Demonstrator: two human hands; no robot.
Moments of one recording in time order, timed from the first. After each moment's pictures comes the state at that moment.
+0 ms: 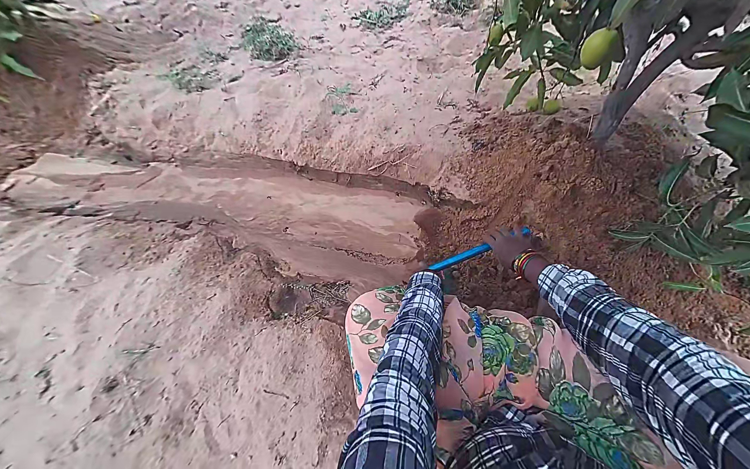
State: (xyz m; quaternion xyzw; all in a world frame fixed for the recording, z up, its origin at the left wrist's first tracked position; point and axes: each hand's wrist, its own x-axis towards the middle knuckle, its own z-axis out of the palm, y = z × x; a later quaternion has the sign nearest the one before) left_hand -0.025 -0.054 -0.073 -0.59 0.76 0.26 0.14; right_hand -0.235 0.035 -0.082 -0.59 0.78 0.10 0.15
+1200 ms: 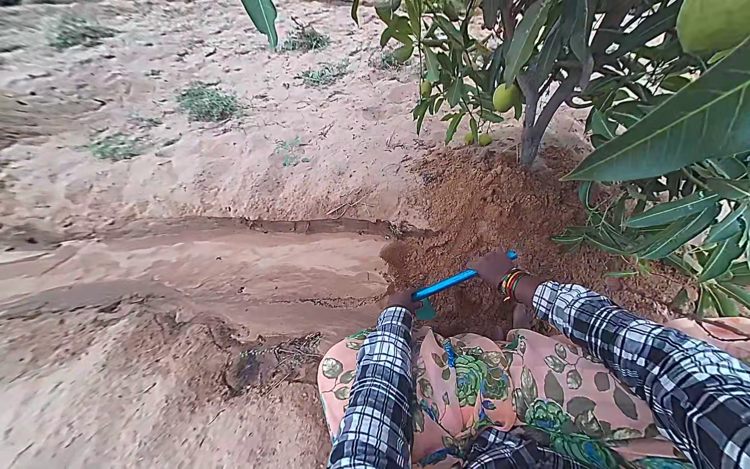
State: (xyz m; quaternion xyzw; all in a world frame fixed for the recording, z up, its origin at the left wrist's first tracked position) left_hand -0.031 -0.090 -0.096 -0.34 0.85 0.32 0.23; right_hand -0.233 0.077 -0.016 -0.54 0.81 0.14 0.19
